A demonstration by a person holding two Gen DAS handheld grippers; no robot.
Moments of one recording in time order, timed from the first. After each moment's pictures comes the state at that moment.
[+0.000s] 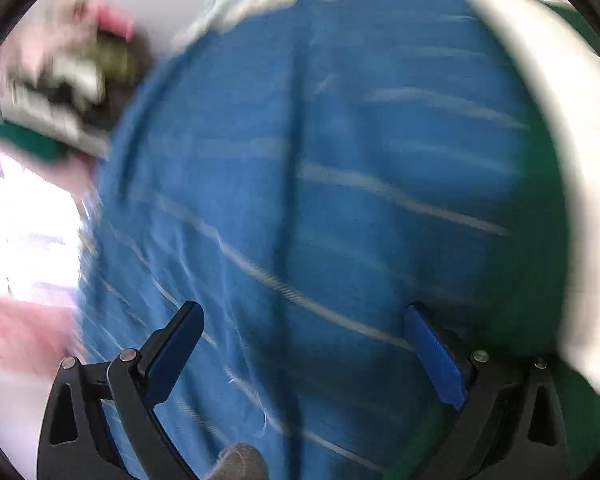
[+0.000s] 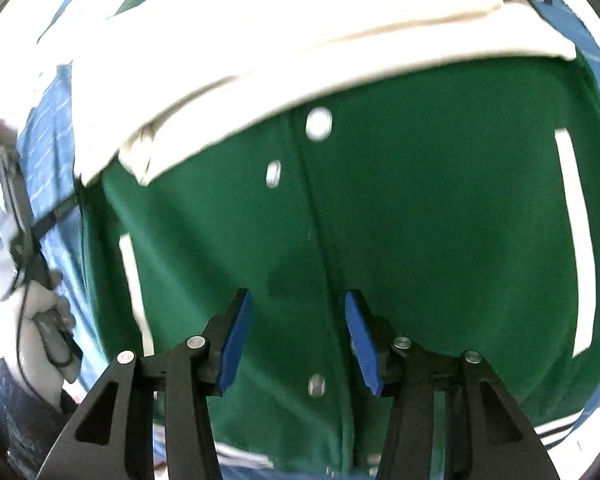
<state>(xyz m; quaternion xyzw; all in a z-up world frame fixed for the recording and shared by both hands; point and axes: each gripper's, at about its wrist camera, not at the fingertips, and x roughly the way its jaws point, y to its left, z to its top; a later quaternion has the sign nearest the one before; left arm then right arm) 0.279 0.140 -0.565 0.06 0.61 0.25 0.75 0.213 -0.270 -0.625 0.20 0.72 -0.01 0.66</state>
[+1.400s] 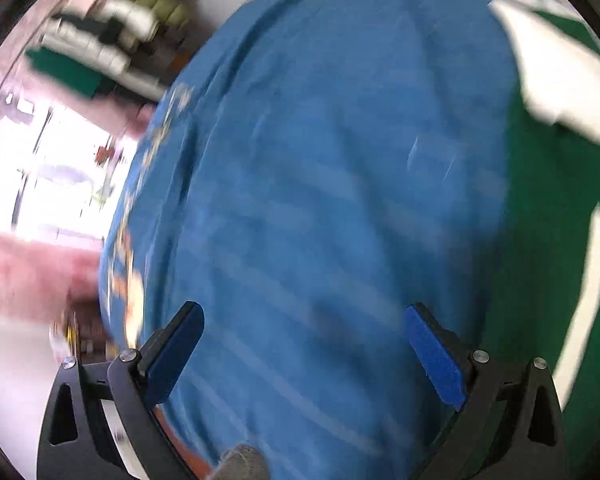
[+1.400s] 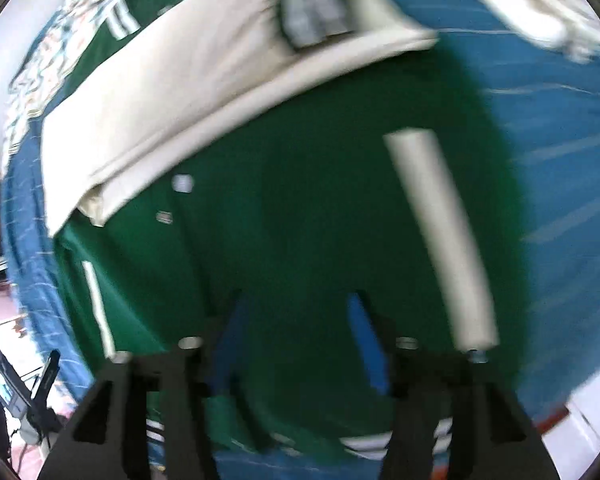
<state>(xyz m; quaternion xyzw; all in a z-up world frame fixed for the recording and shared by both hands) 0.094 0.172 -0.502 0.07 0.63 0.30 0.72 0.146 -0.411 -0.582 0.20 0.72 -0.09 0.66</state>
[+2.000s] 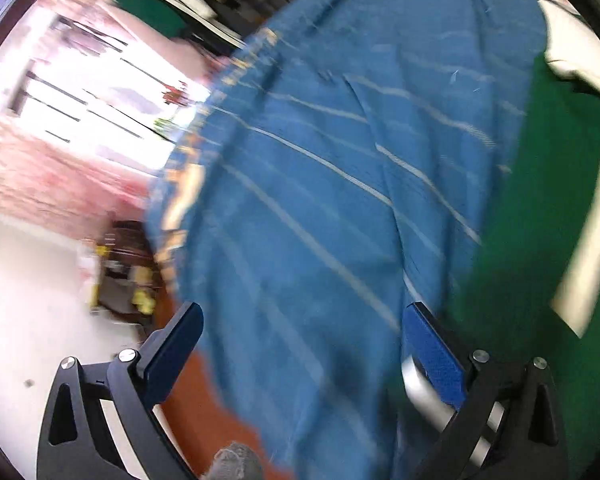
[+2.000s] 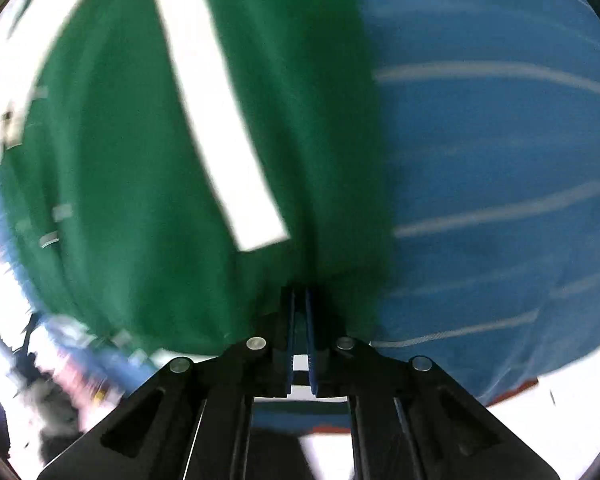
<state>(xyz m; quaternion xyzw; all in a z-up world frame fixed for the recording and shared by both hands) 0.028 0.090 -0.471 0.05 0.59 0.44 0.67 0.091 -0.528 -0.639 0.25 0.81 0.03 0.54</state>
